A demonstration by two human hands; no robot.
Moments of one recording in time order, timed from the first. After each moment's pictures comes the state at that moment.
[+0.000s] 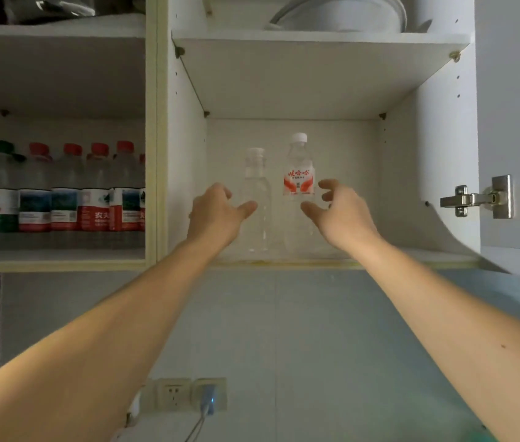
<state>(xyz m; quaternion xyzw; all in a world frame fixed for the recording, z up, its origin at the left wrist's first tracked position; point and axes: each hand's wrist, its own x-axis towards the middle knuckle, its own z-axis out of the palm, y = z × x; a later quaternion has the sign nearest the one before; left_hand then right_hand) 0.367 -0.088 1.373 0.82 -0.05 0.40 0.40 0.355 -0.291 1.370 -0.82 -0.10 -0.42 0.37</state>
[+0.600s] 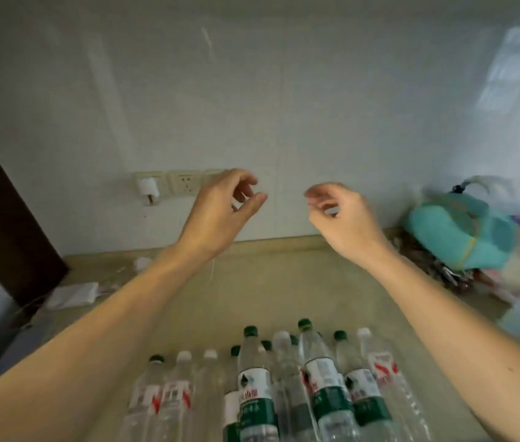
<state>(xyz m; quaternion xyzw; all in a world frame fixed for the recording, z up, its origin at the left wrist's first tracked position) 0.282 -0.013 1.051 0.84 -0.27 0.23 0.42 0.241 -0.235 1.047 -0.86 -0.07 -0.25 0.43</state>
